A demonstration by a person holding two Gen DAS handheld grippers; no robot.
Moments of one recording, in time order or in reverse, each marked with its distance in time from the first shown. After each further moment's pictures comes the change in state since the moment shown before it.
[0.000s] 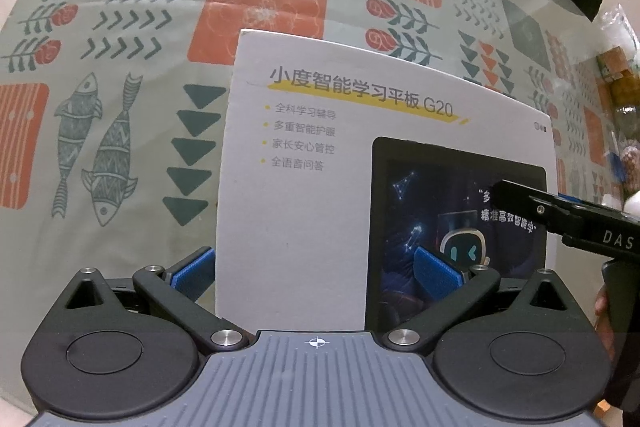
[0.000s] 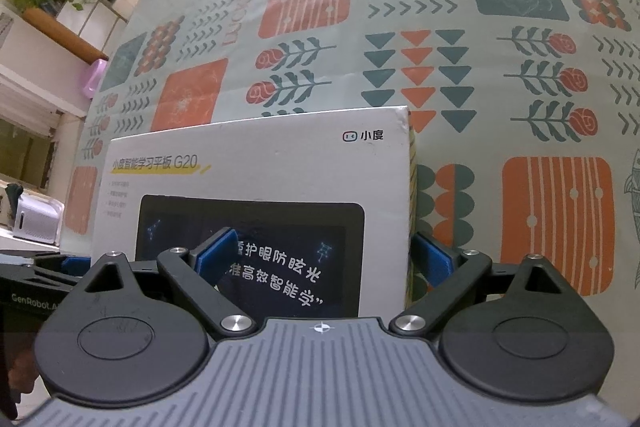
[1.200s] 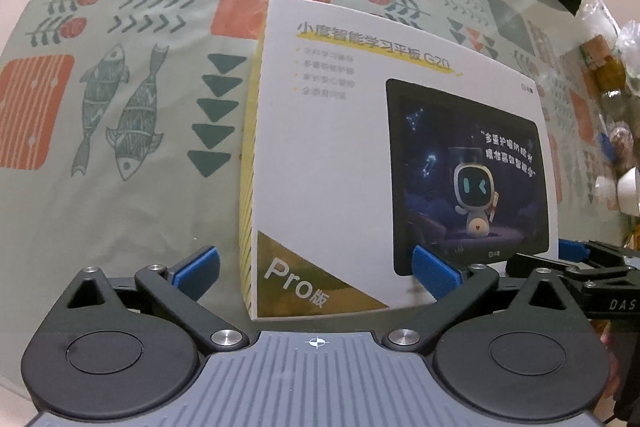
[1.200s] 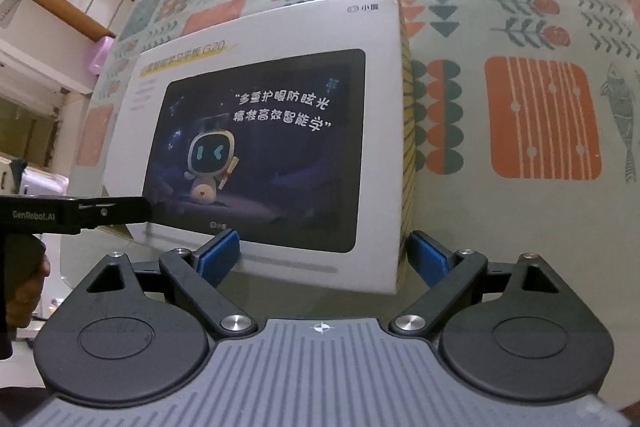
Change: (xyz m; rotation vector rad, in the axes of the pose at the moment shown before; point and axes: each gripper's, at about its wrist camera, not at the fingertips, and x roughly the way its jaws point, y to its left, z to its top) left arm -0.010 0.017 -0.047 -0.004 -0.059 0.006; right arm -0.031 0.000 -0.073 -0.013 0.062 0.011
